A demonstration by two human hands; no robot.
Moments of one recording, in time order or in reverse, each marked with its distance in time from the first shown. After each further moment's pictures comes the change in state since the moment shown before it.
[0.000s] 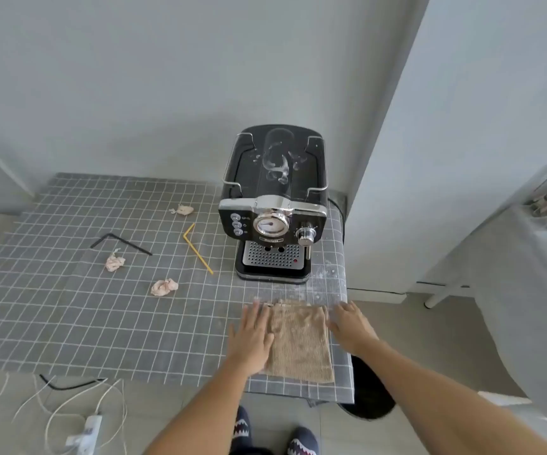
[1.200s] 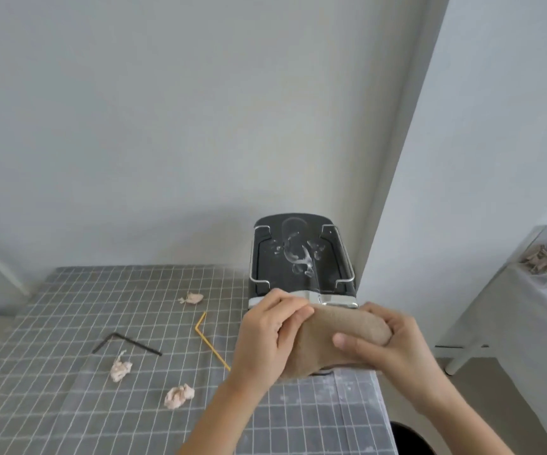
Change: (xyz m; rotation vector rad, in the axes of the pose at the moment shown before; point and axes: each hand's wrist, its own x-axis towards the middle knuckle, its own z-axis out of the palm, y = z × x) left_hand -0.035 0.045 -0.260 -0.537 0.862 0.772; right_hand -0.091 -0.161 -0.213 1.020 0.388 -0.324
